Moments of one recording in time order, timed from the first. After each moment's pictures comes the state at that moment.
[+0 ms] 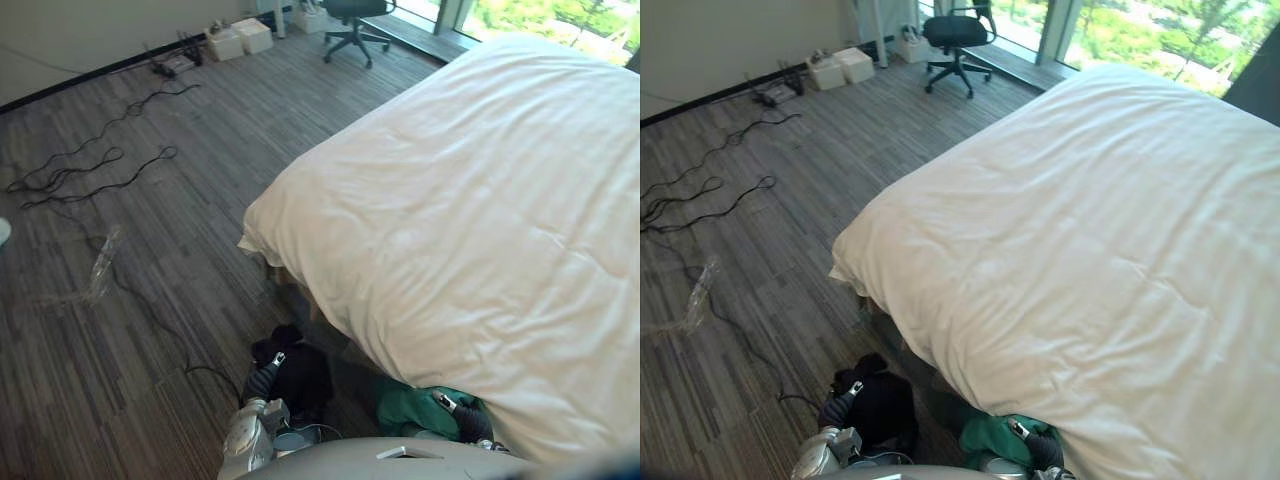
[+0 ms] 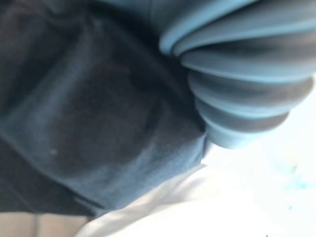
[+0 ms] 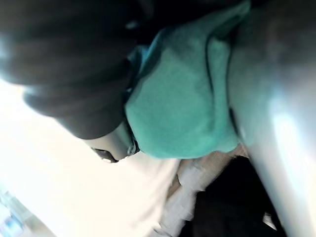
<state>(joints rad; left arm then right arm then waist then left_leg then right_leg) 0.36 0.00 -0.04 0.56 -0.50 -0.34 -0.08 0.44 -0.09 0.07 0.50 0.47 -0.14 0.40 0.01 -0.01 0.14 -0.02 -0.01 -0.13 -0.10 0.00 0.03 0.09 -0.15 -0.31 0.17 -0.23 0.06</state>
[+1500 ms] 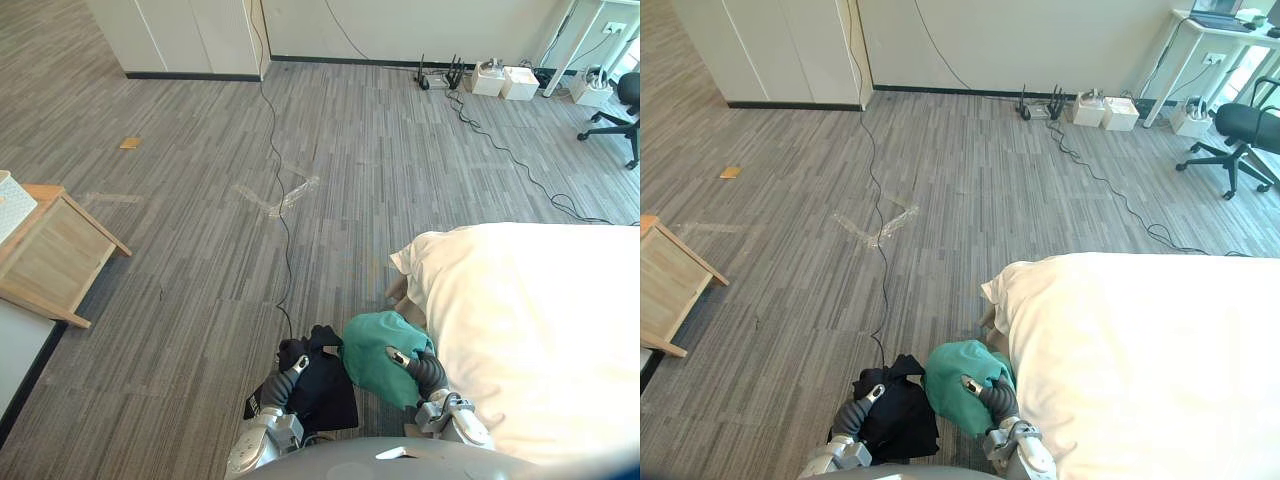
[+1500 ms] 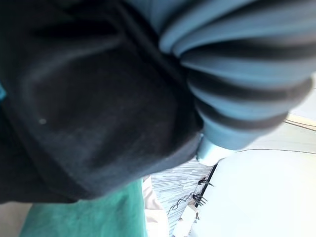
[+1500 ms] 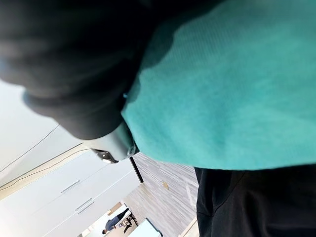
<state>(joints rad) 0.41 0.13 -0.30 0.38 -0.58 -0.26 -0.07 0.28 -0.05 0.26 0.47 0.46 -0.25 0.25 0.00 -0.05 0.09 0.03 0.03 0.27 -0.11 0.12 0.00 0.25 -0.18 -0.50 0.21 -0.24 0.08</state>
